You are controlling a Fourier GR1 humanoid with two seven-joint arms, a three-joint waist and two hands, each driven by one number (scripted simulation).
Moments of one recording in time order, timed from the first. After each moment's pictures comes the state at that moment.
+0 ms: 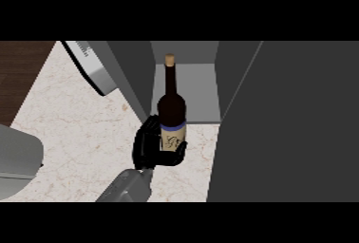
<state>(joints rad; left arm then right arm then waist) -0.35 0.00 -0.50 -0.91 0.87 0.25 -0.68 -0.08 -0.04 0.06 -2.41 -0.15 0.14 0.55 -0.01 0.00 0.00</state>
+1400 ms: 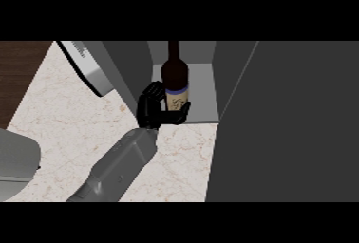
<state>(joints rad) -0.76 0.00 -0.46 -0.51 1.09 0.27 -0.73 -0.05 -0.05 0.06 -2.40 -0.18 0.16 0.51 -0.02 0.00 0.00</state>
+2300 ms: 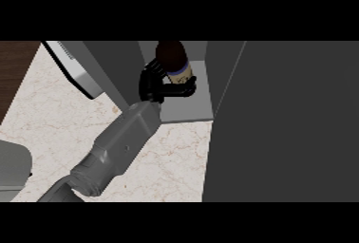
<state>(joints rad) -1.02 0.00 -0.45 -0.29 1.18 0.30 -0.63 -0.09 -0.03 0.08 -2.34 -0.18 0.18 0.46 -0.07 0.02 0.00</state>
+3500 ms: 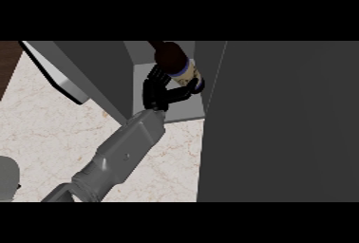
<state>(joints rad) -0.96 0.00 -0.60 -0.39 1.41 0.37 -0.71 -0.12 -0.02 0.11 -2.31 -0.19 0.19 0.45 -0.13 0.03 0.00</state>
